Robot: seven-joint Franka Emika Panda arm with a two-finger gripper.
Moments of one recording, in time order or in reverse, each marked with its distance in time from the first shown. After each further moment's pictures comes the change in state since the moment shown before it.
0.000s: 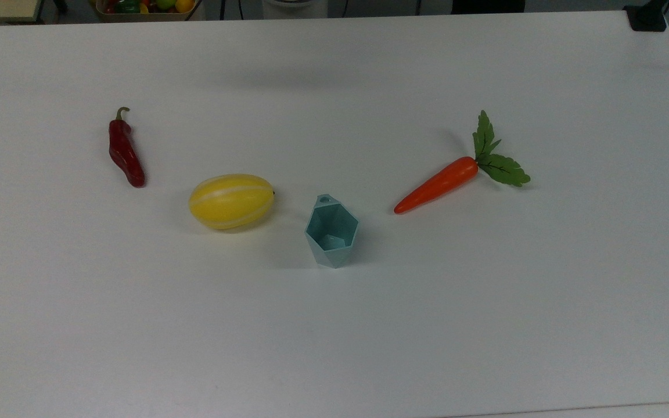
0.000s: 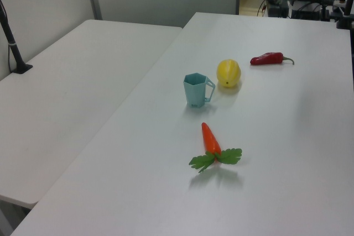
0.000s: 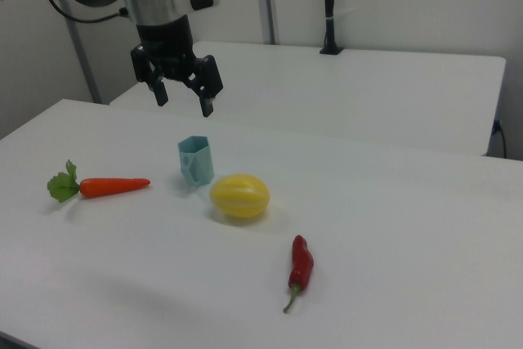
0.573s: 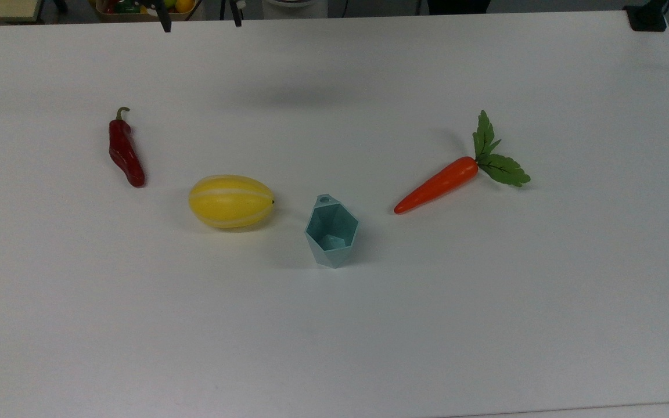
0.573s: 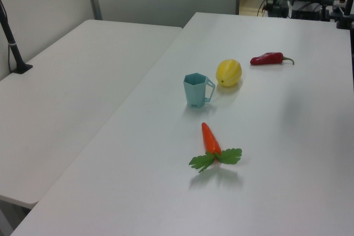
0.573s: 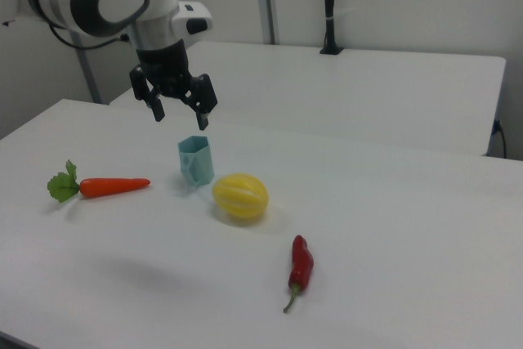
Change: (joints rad) arm 0.073 0.022 0.004 -0.103 0.000 0.140 0.000
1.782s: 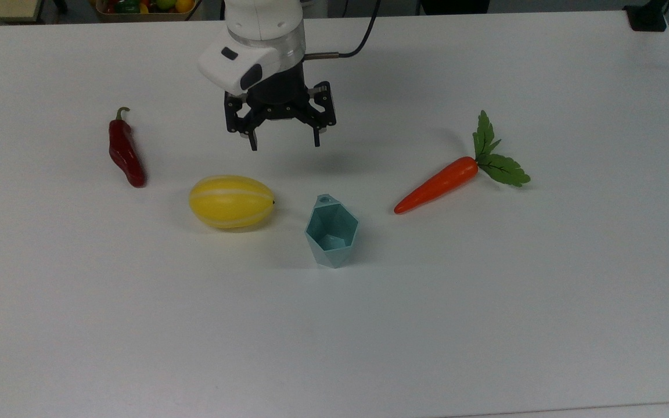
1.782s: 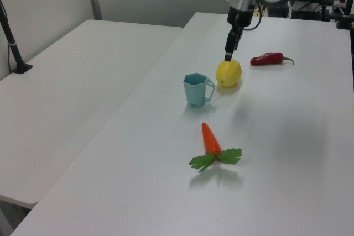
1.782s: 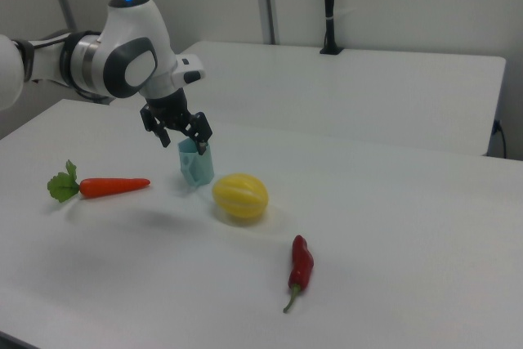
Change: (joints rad) arm 0.124 0.245 0.049 -0.046 0.000 0.368 0.165
